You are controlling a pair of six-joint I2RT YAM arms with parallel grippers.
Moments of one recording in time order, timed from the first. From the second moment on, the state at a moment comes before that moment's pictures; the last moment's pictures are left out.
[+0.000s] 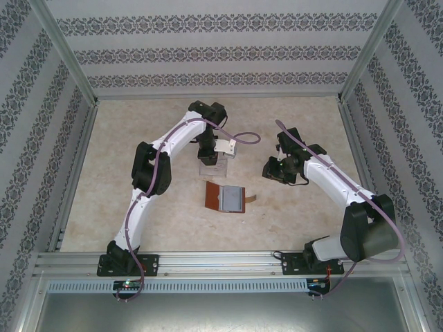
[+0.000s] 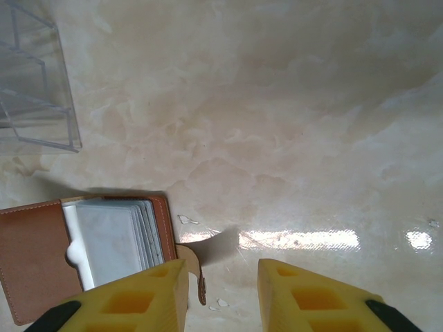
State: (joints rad) left arm -0.51 2.39 2.26 -1.47 0.22 1.07; right arm 0.29 1.41 0.99 -0.81 -0.23 0.57
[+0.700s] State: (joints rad) left arm -0.51 2.40 2.28 -1.47 0.19 1.07; right arm 0.29 1.40 0.97 -0.80 -0.23 0.57
